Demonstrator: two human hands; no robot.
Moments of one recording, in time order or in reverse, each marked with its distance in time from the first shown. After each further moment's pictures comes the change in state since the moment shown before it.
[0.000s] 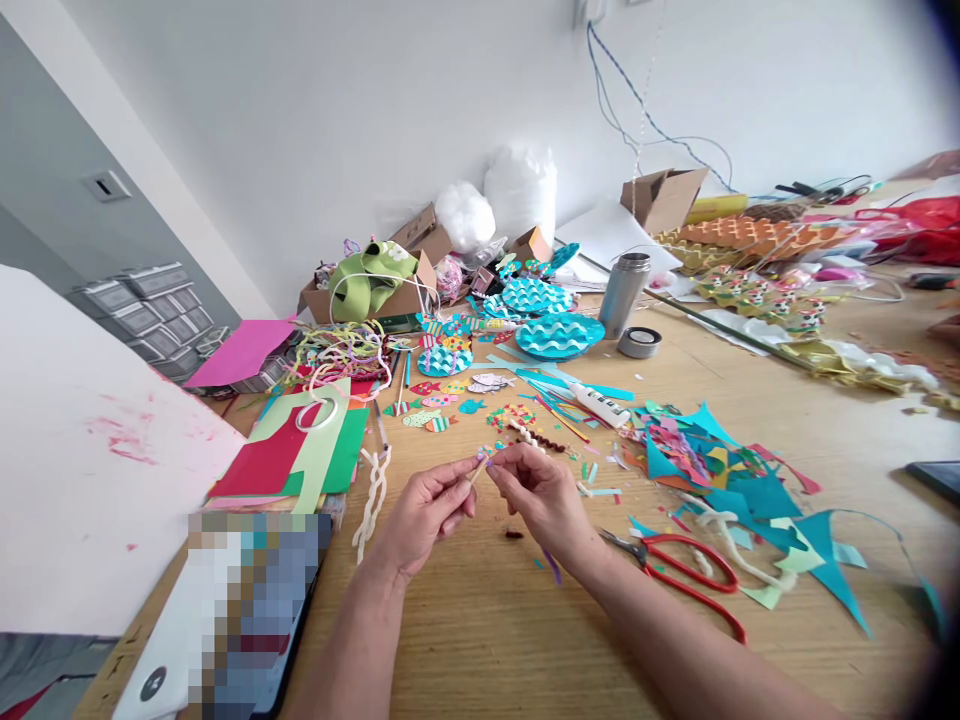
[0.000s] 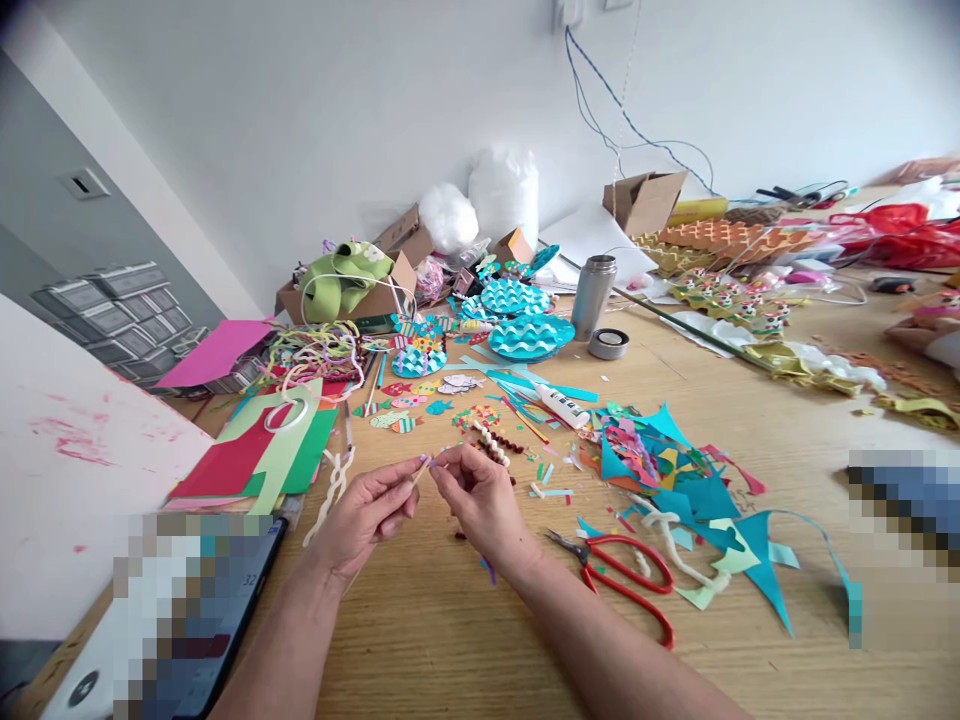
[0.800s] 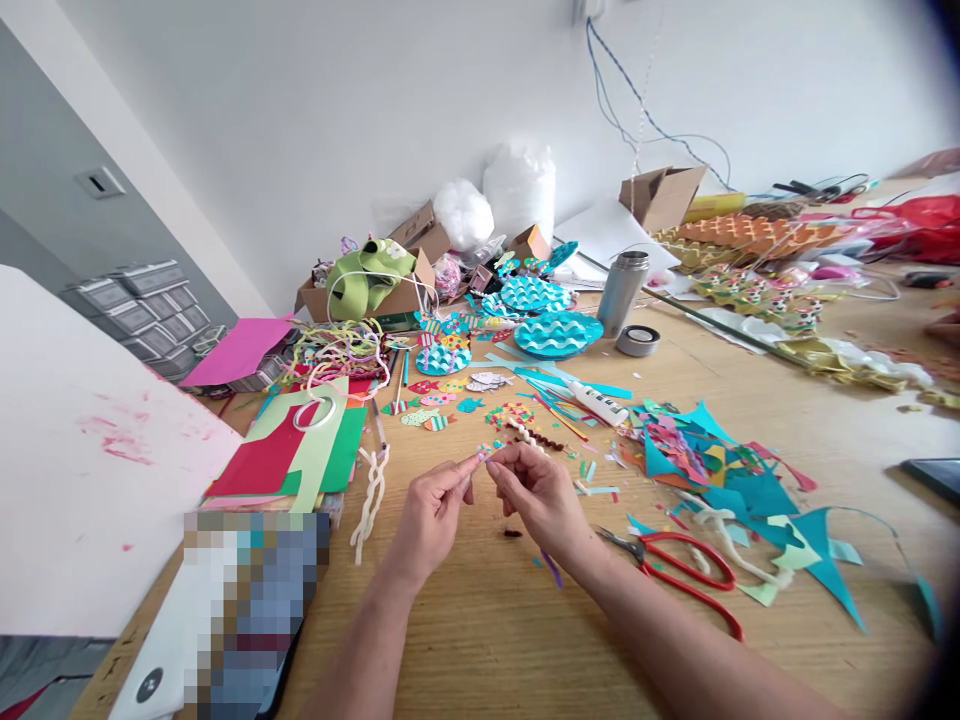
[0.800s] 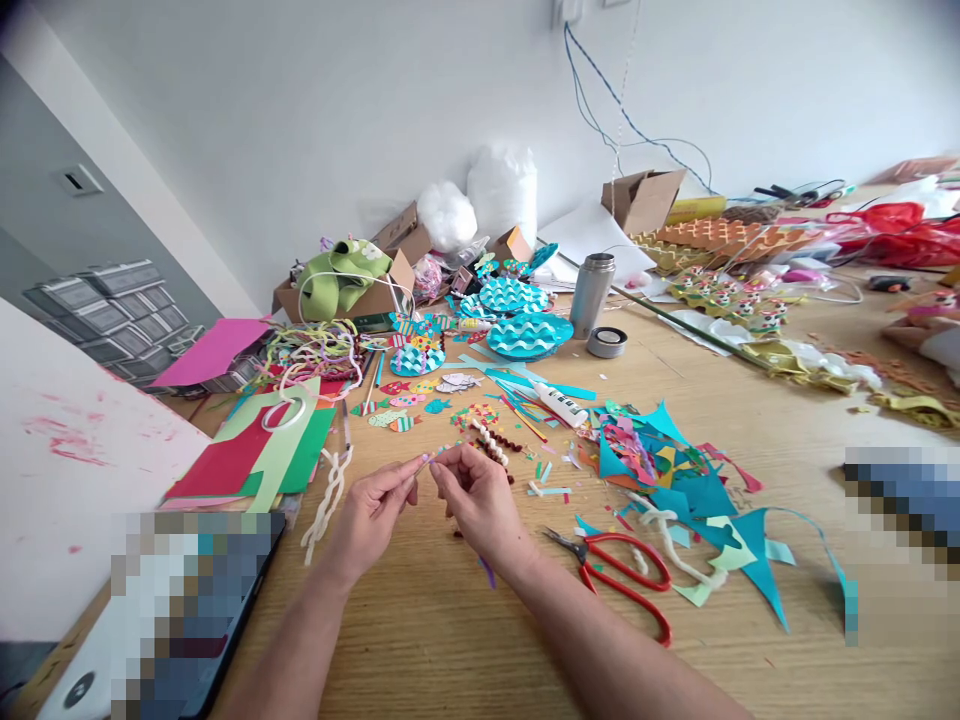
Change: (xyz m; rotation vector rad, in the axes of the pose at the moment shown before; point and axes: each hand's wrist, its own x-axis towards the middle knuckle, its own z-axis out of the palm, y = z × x) left_hand 0.006 -0.010 0.006 0.670 0.156 0.430; right_hand -0.001 0.000 -0.001 0.021 -0.005 0.090
